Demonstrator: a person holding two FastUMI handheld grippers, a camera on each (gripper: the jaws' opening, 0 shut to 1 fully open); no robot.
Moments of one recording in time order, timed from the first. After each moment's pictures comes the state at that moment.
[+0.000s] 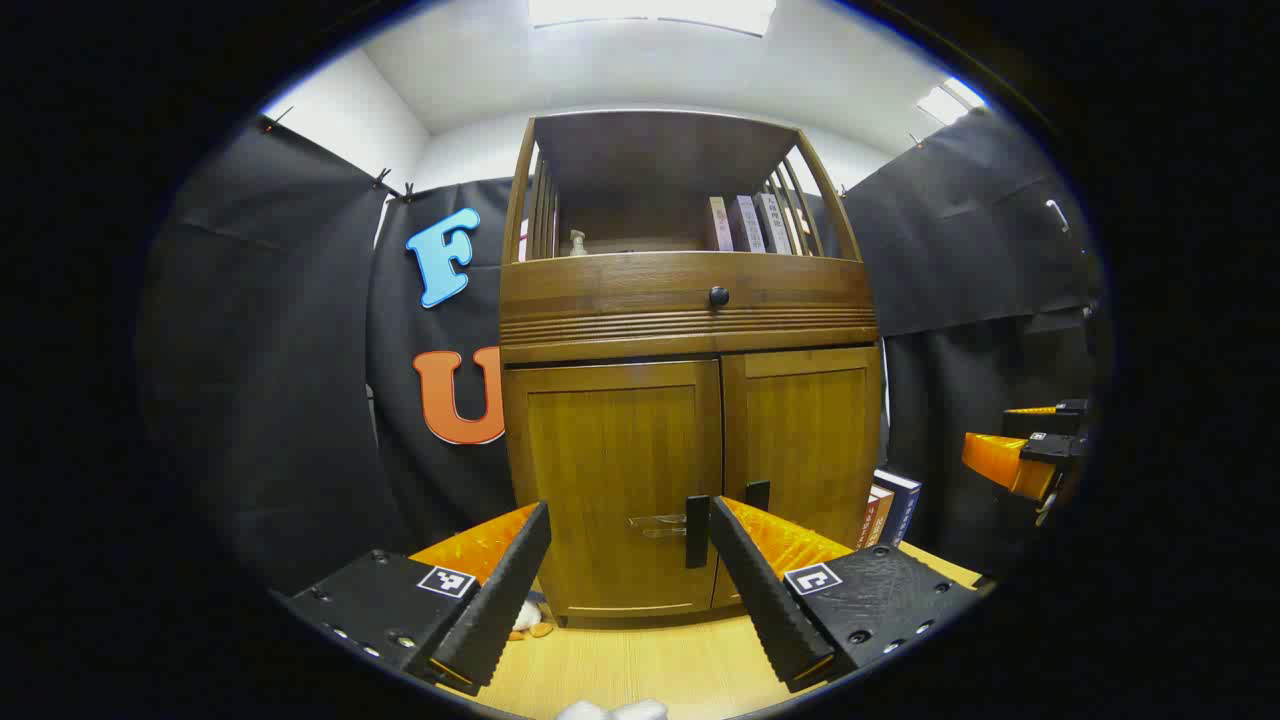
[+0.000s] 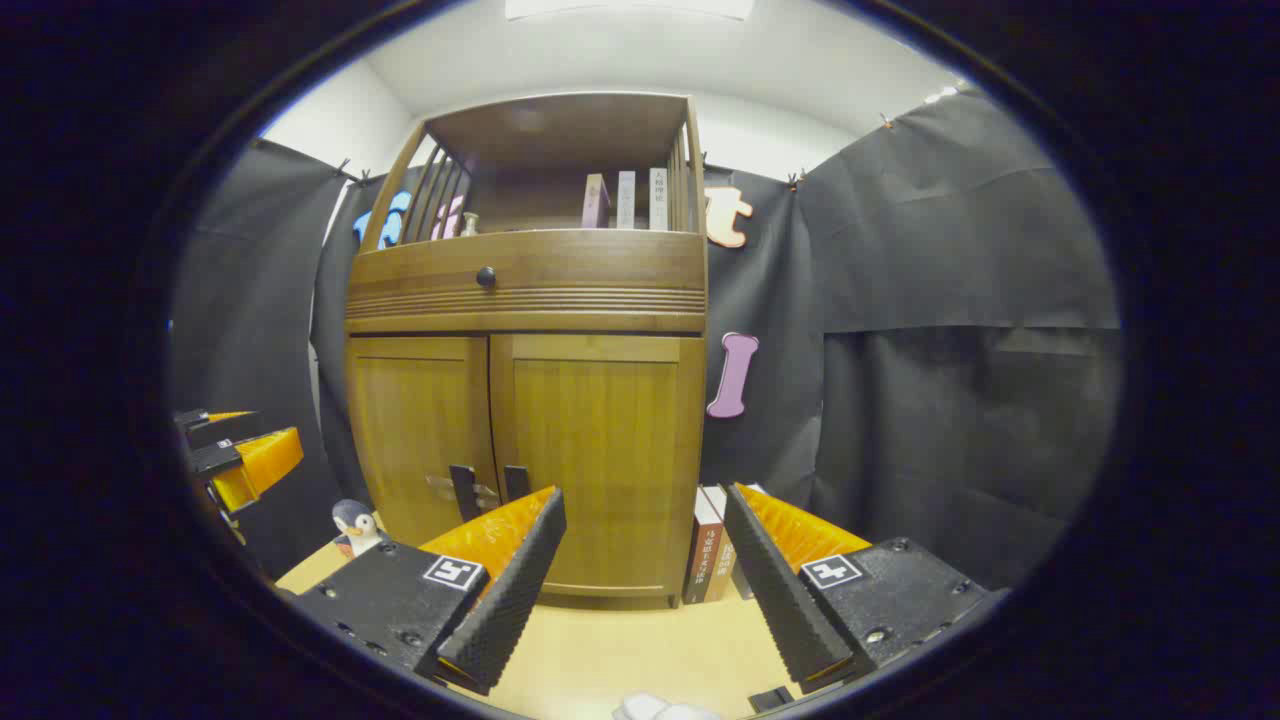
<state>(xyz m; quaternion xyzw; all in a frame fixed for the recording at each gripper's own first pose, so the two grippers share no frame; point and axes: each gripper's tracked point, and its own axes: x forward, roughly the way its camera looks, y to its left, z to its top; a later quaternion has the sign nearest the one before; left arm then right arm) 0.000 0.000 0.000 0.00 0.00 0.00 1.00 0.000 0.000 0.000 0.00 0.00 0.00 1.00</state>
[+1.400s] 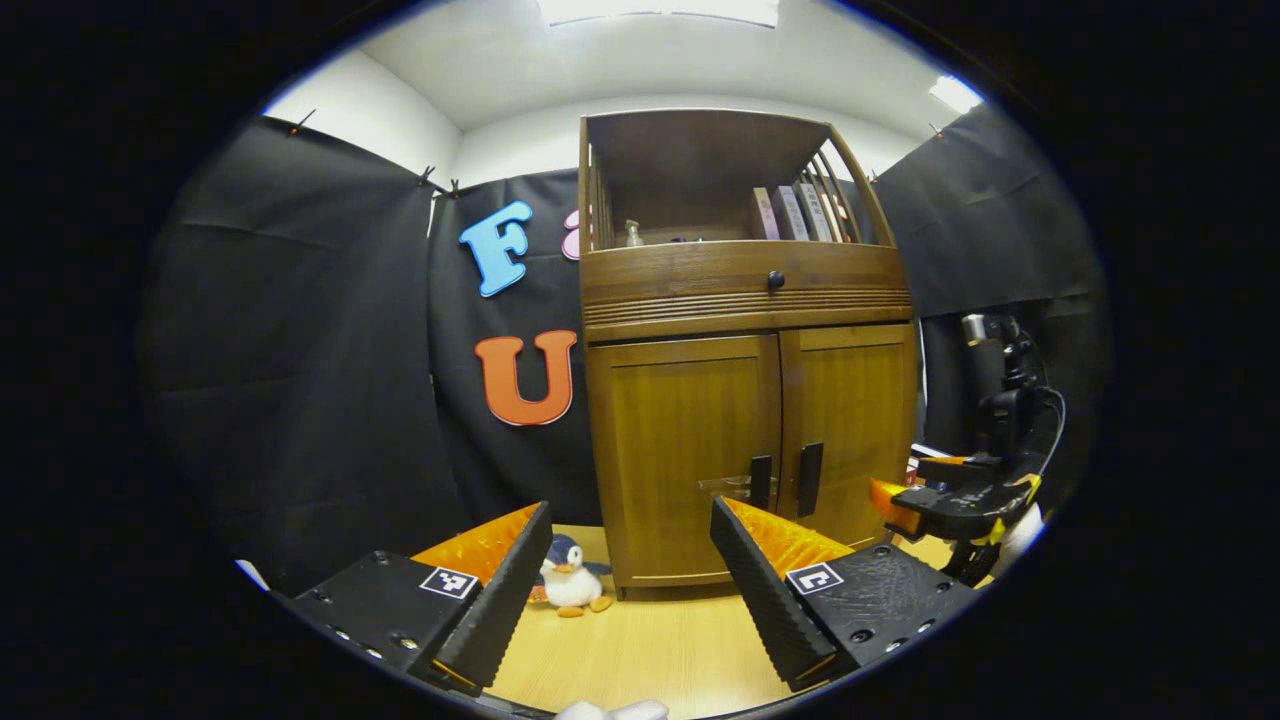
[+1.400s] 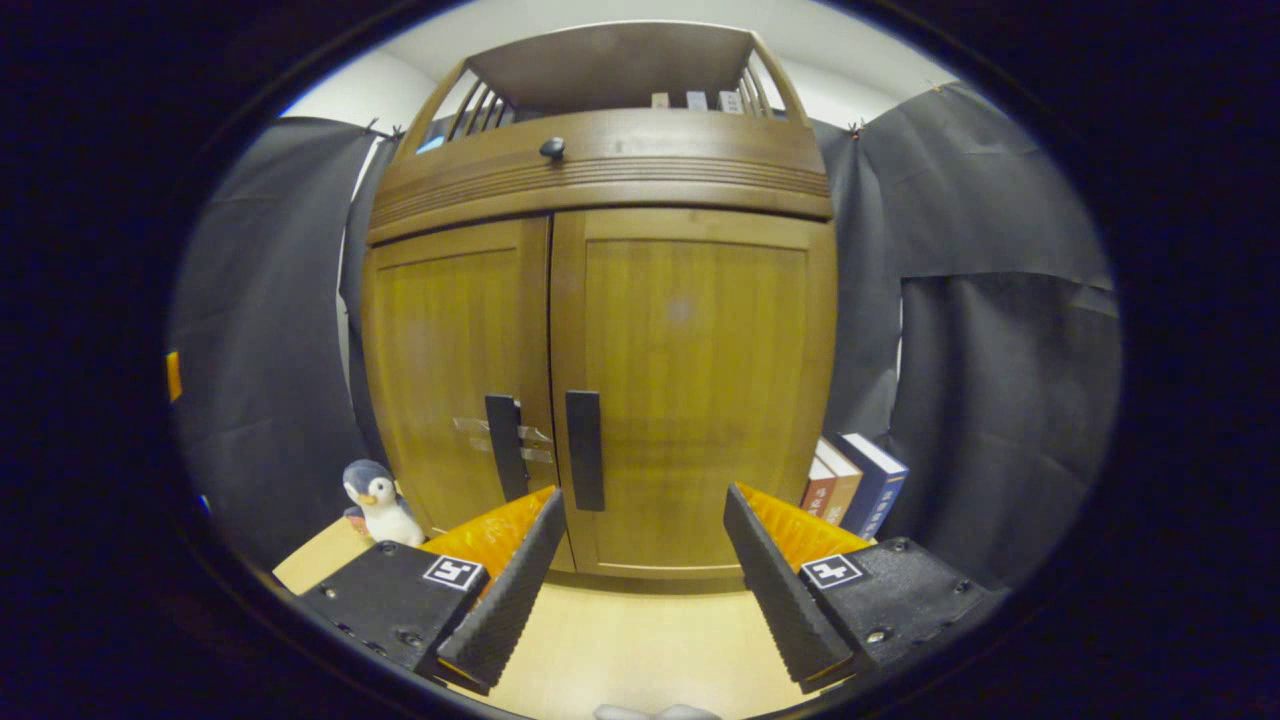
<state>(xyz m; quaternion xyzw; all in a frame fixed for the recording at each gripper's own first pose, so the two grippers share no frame) -0.066 0.074 -0.022 0.01 0.04 0.07 1.00 0.117 0.098 -0.107 -0.01 0.08 0.07 0.99</state>
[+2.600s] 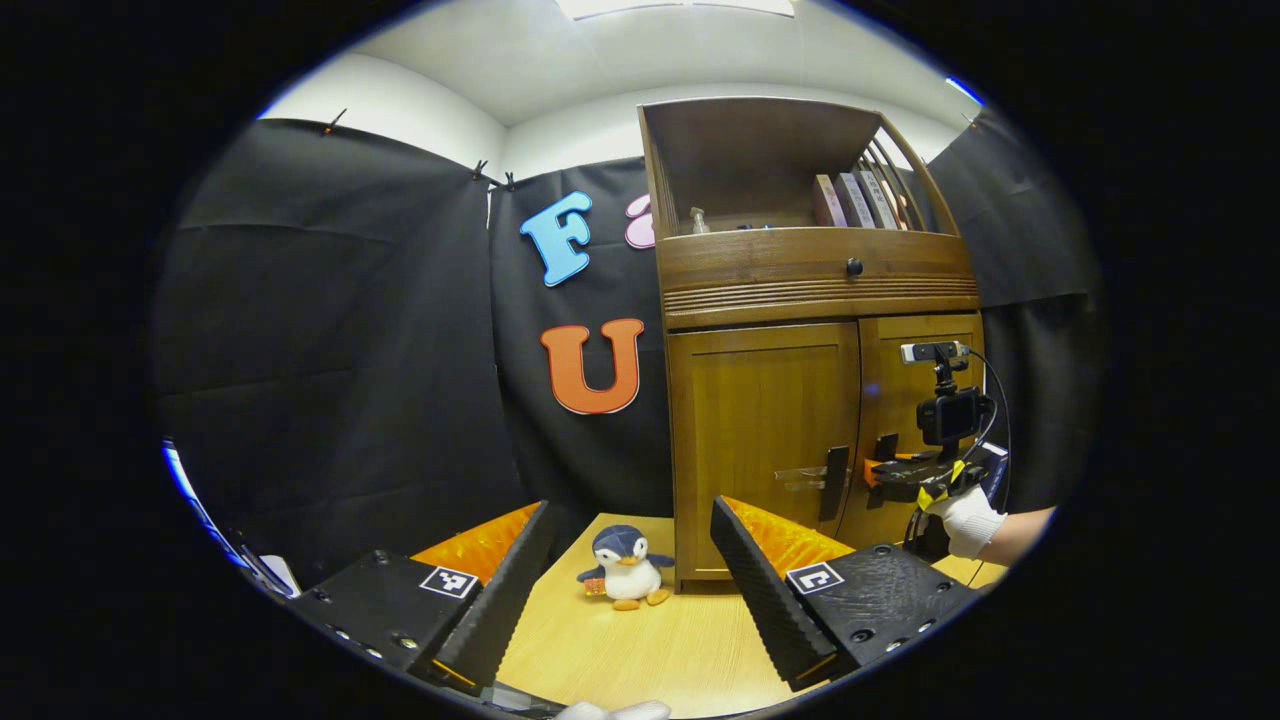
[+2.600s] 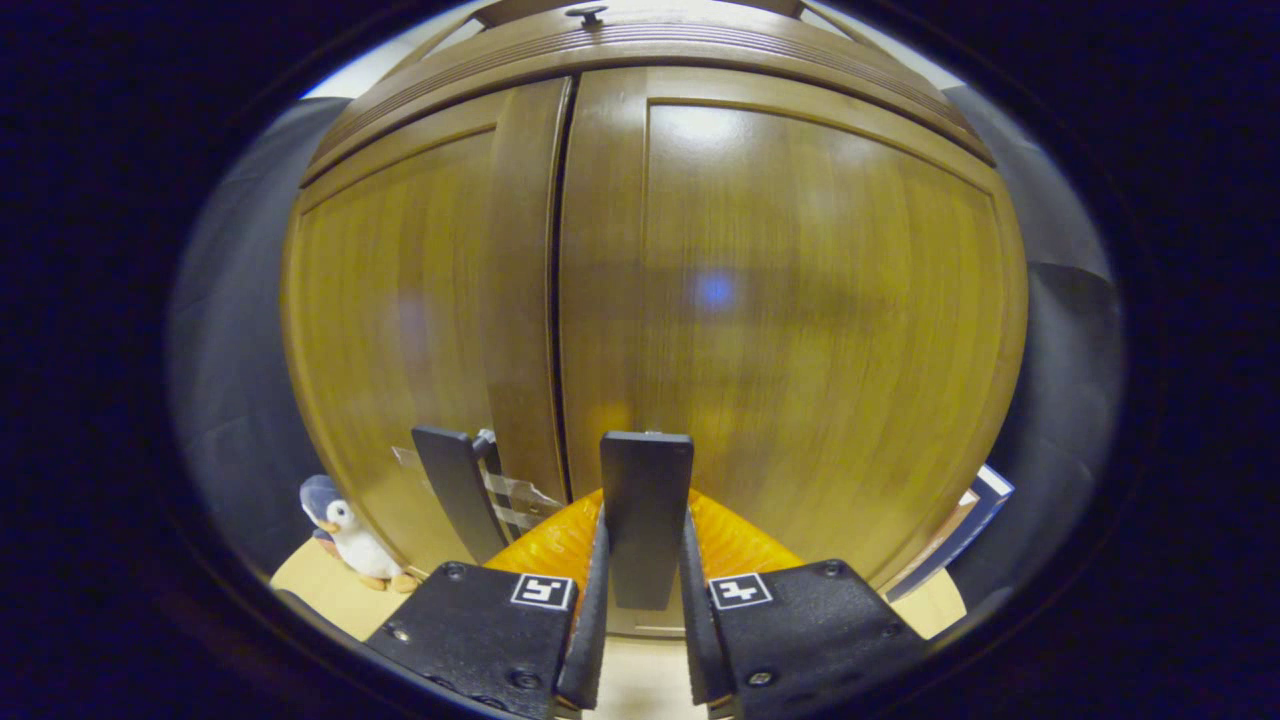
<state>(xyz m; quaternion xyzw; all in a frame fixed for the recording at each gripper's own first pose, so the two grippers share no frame) -0.070 0.124 -0.024 0.01 0.05 0.15 0.99 0.255 0.161 -0.128 -0.02 0.11 0.08 0.99</state>
